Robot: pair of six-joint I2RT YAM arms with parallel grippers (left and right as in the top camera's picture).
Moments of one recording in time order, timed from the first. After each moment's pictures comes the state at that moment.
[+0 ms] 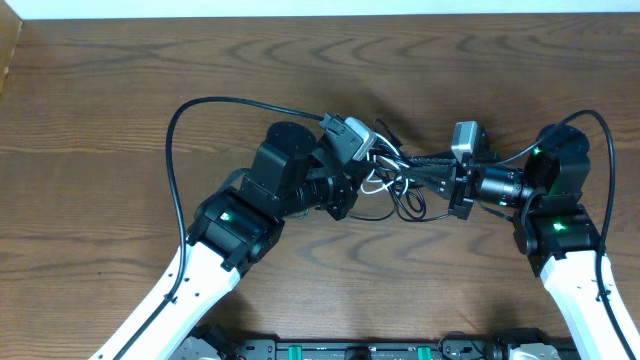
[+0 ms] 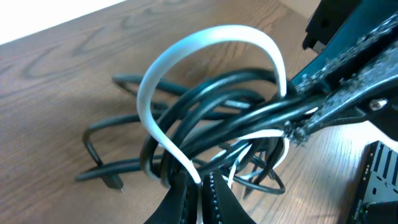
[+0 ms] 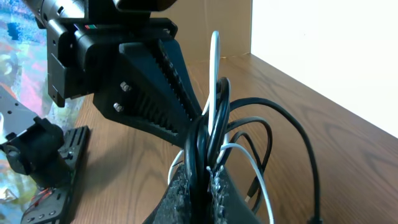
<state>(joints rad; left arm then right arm) -0.62 1.20 1.06 -0.42 0.36 -0.03 0.09 1.10 0.74 0.04 -1.20 -0.18</state>
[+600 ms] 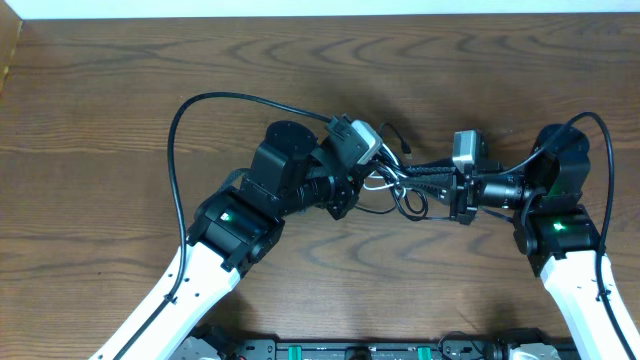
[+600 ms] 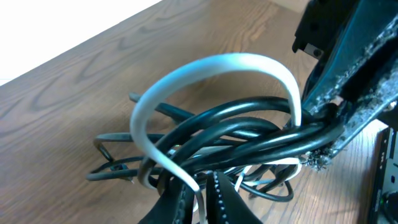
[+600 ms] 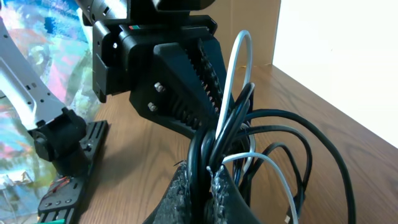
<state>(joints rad) -0.62 1.20 1.06 -0.40 0.37 0.10 0.09 1.10 0.74 0.04 -1.30 -0.25</state>
